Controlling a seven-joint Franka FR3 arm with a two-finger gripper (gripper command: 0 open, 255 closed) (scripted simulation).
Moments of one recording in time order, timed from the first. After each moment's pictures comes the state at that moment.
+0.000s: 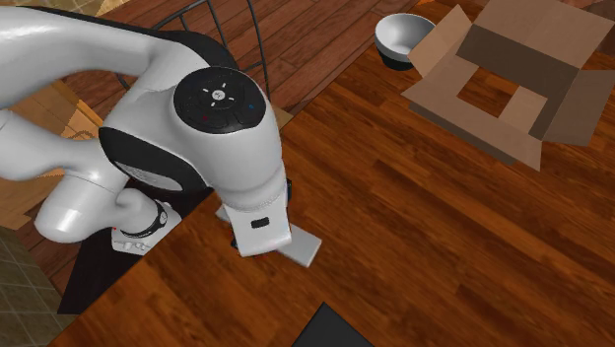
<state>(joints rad) -0.30 -0.38 0.01 -2.15 -0.01 1.77 0.25</state>
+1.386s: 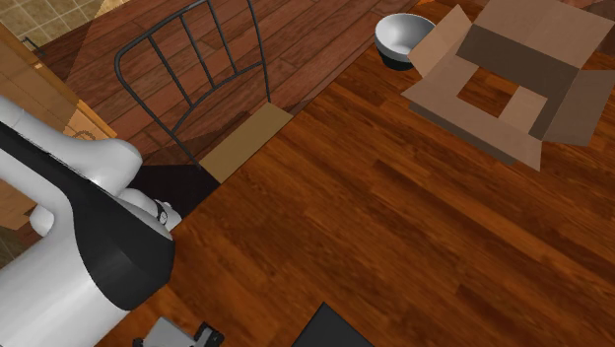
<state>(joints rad) -0.46 -0.30 -0.31 -2.10 -0.11 1.82 -0.21</state>
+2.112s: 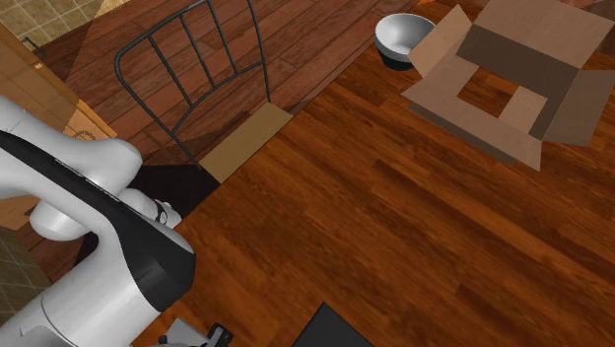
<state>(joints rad) -0.47 -0.28 -0.32 -2.23 -0.11 1.97 -0.21</state>
